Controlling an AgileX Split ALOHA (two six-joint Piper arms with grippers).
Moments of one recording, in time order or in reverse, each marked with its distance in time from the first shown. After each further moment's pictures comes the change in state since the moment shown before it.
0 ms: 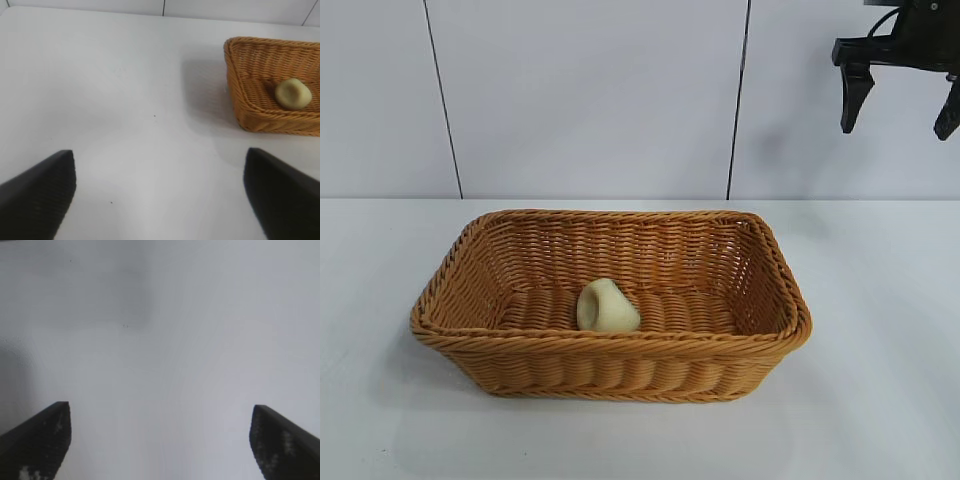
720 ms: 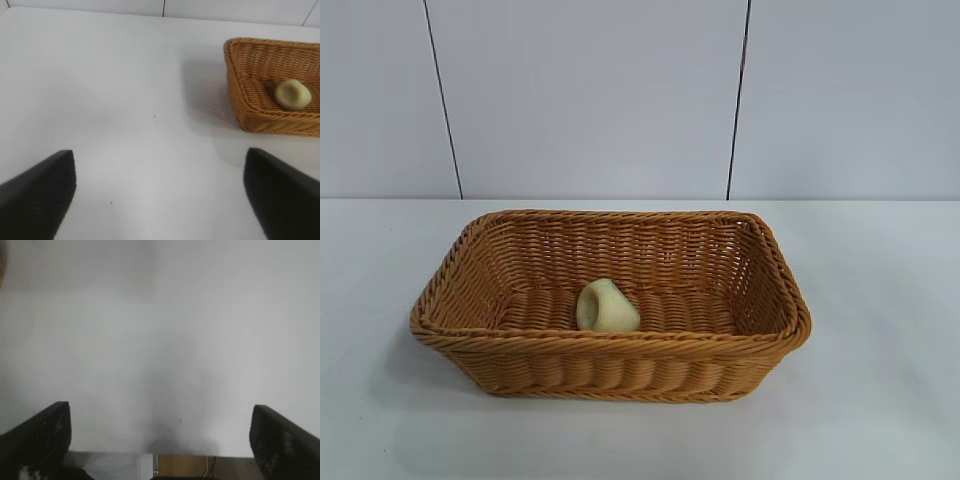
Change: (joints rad) left arm 0.000 0.000 0.000 0.000 -0.002 0.000; right arm 0.072 -0.806 1.059 0.037 -0.006 -0.045
